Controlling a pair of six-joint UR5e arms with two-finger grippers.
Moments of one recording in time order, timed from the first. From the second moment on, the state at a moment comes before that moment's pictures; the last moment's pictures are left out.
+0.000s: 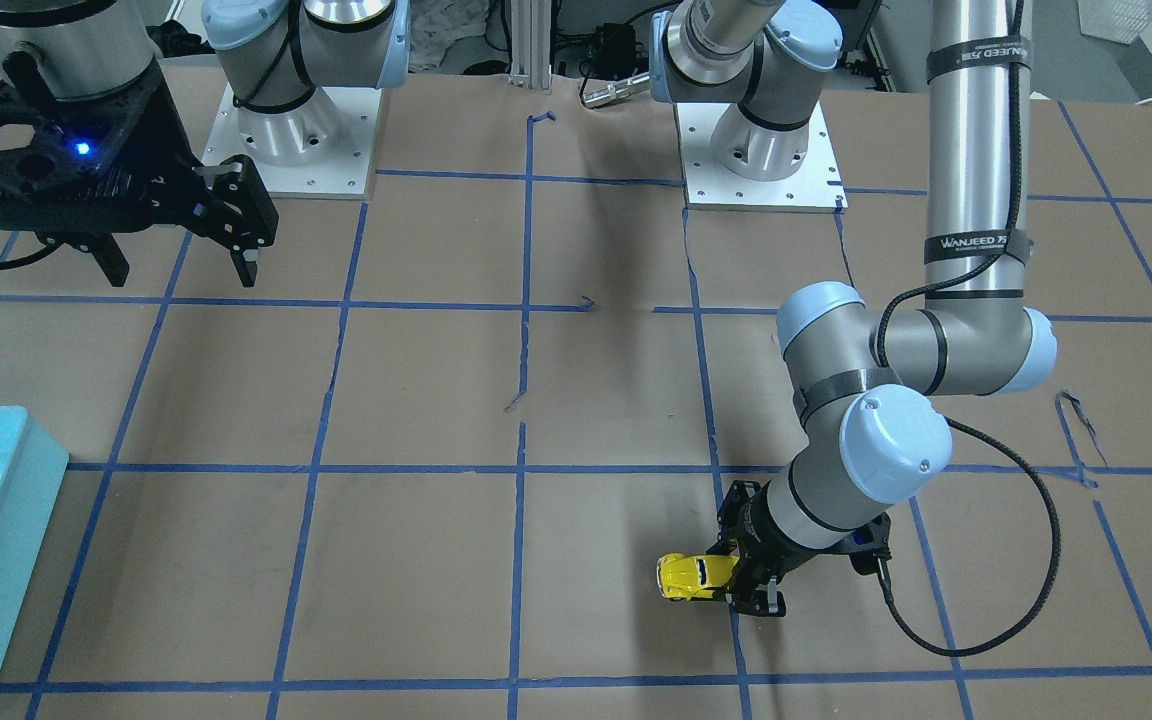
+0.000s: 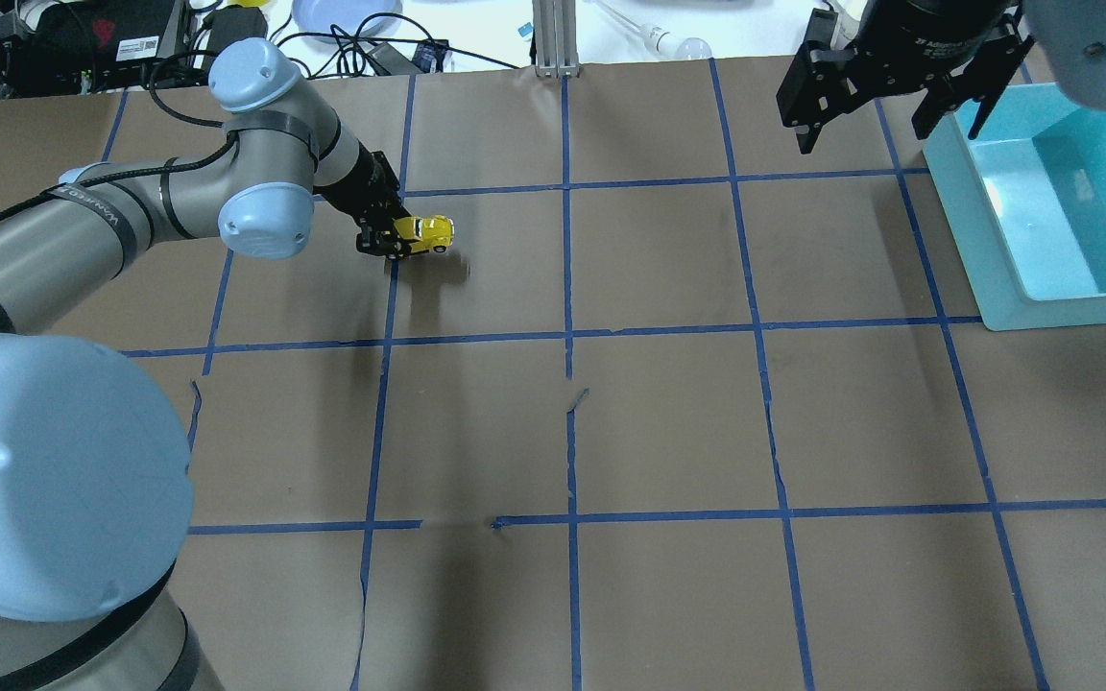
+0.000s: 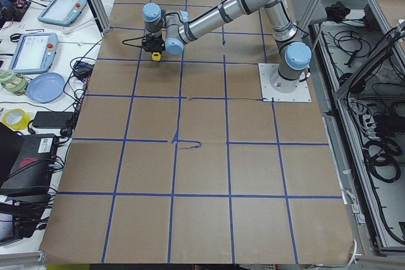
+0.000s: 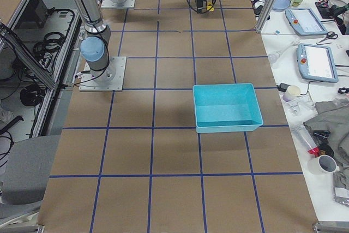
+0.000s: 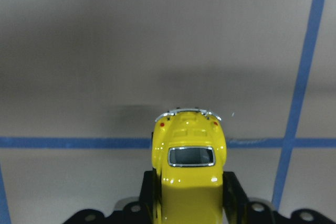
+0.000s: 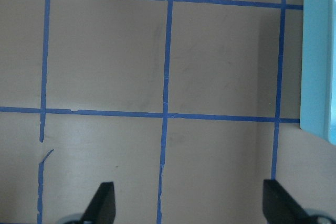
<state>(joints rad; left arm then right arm) -1.53 -2.17 -1.58 -0.88 1.37 -1.54 1.58 -1.52 1.46 -1.63 -1.62 -0.05</state>
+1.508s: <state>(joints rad) -1.36 -2.20 -1.57 -0.88 1.43 -1.31 1.58 -1.52 1.46 -1.63 -1.62 -0.05</state>
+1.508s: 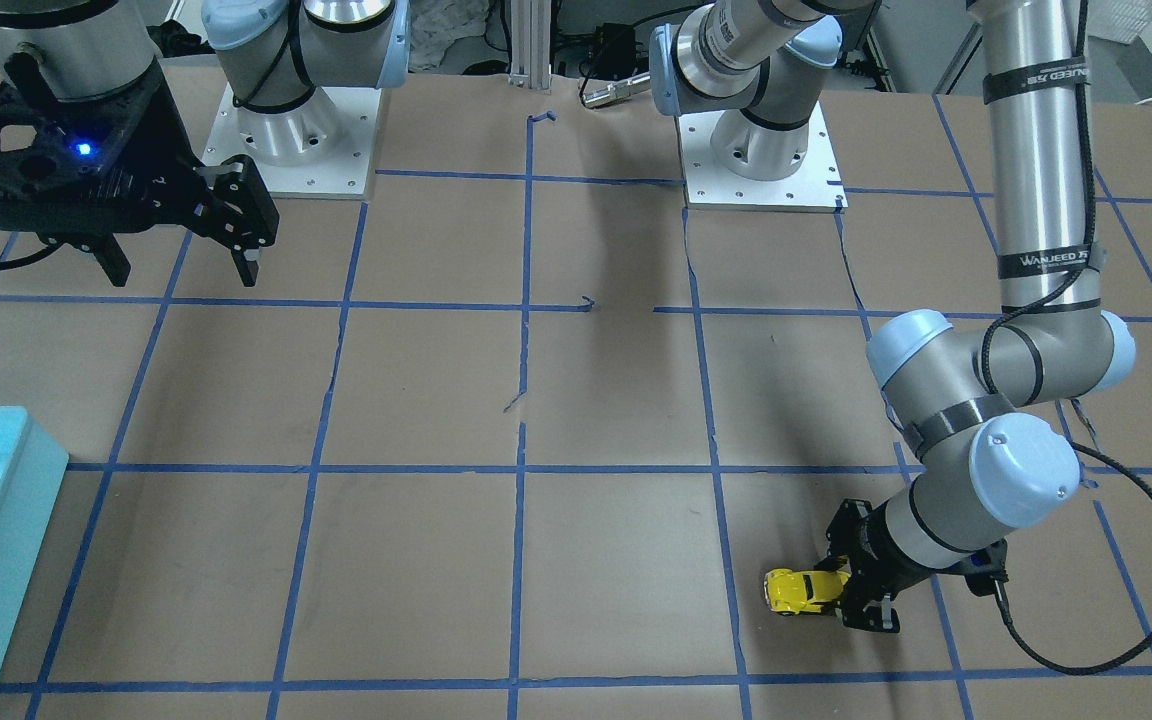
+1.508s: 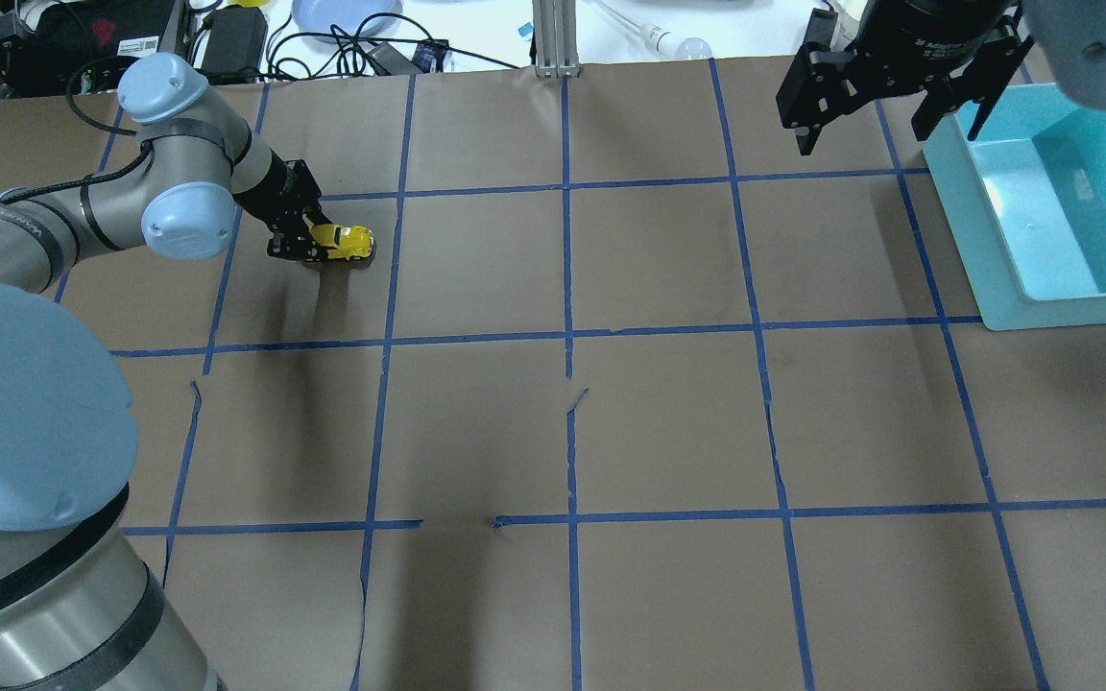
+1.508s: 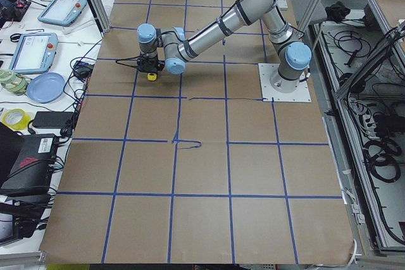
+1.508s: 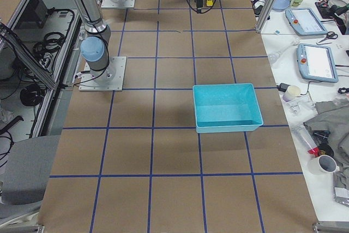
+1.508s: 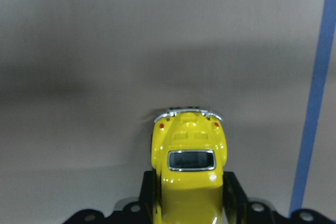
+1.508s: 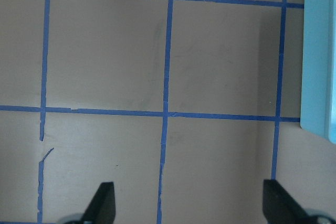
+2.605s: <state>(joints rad) -1.17 -2.20 -1.57 -0.88 1.47 -1.11 1.58 -1.52 1.46 -1.63 -1.62 -0.05</state>
